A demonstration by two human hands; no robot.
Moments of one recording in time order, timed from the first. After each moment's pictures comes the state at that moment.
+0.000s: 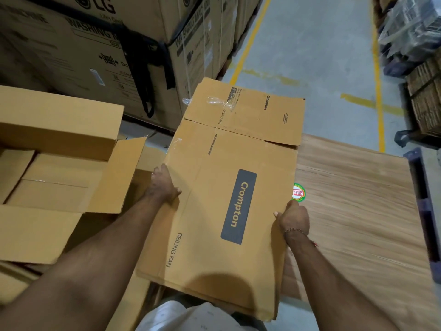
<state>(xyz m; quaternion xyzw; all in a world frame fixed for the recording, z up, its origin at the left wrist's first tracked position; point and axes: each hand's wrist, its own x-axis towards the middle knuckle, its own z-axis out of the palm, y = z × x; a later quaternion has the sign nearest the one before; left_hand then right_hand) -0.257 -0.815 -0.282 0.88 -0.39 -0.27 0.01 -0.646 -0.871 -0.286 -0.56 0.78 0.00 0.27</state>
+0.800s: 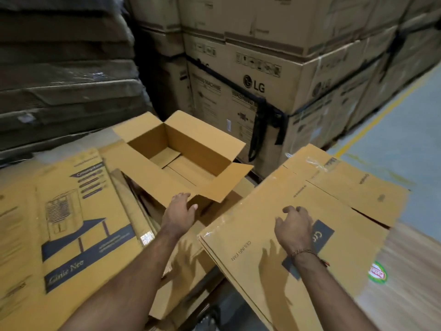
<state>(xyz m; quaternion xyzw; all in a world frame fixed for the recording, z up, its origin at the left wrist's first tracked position) -0.264 -0.528 -0.151 0.93 -0.24 -0.09 0.24 -0.490 -0.757 -0.139 -0.83 0.49 -0.09 0.24</state>
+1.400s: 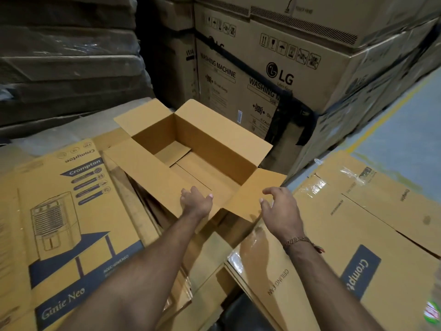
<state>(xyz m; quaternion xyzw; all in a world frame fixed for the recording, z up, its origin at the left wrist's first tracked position) -0.092 -0.574 -0.206 0.93 -0.06 -0.22 0.28 -0.289 -0.710 -0.116 -0.87 0.38 -0.13 0.28</state>
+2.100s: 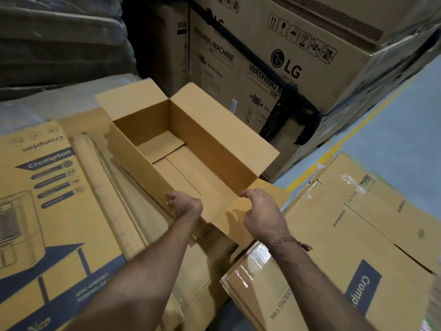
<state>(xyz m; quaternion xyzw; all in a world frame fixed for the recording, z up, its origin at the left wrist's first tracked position) -0.014 -0.612 -0.288 0.88 0.19 -0.22 0.36 -0.196 -0.698 -0.131 -0.92 0.32 0.02 0.21</state>
